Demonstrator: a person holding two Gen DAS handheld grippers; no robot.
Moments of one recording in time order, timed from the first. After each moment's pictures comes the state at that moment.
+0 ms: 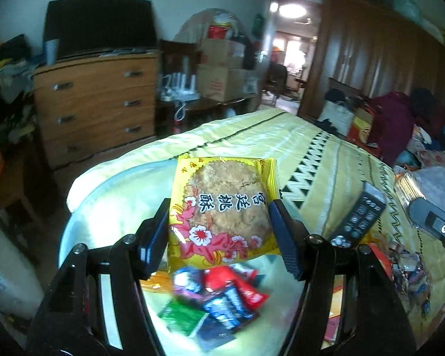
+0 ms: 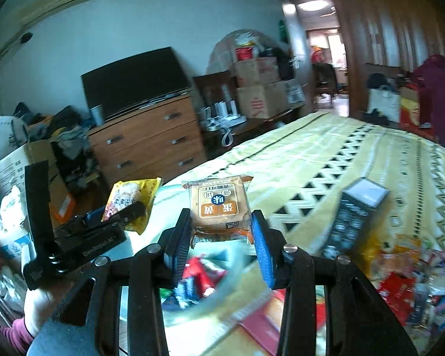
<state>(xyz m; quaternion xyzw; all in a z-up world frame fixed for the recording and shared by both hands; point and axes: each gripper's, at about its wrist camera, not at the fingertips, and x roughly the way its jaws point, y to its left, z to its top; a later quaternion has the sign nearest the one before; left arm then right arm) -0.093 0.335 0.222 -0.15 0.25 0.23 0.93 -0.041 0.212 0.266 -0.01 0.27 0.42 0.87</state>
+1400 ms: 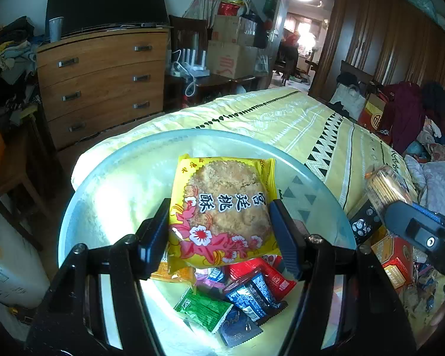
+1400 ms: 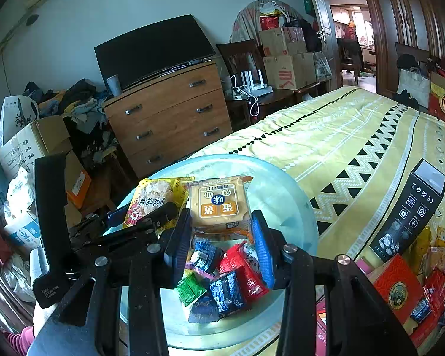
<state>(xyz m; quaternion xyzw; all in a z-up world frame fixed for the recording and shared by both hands) -0.097 0.366 0.202 -0.17 0.30 0.23 0.91 -0.037 0.279 0.223 -0.03 0.32 0.45 0.83</state>
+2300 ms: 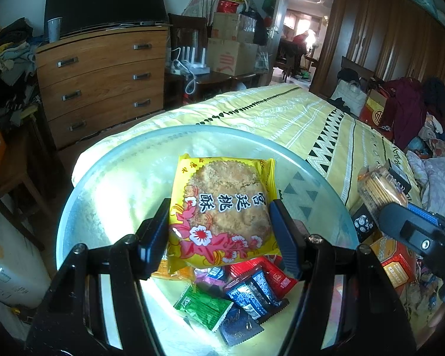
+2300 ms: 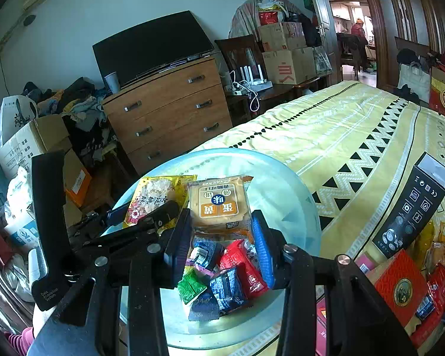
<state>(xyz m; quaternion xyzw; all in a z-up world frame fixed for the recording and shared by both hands) -0.099 0.365 0.199 -0.16 0.31 0.24 0.91 -0.038 0.281 0.214 -0.03 0.33 0.45 0.83</state>
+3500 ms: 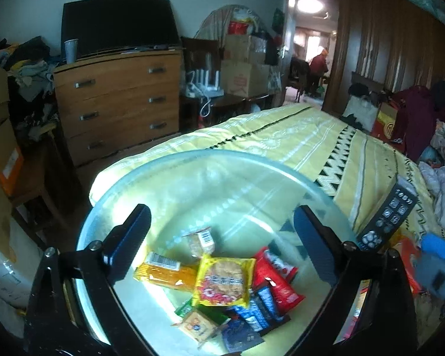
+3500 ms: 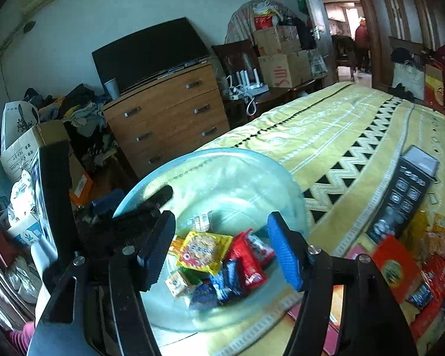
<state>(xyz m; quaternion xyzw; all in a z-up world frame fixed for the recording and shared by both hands) -0.107 0.347 0.216 -0.13 0.26 0.28 0.92 -0.056 0.231 0.217 -0.01 0.31 0.44 0.84</state>
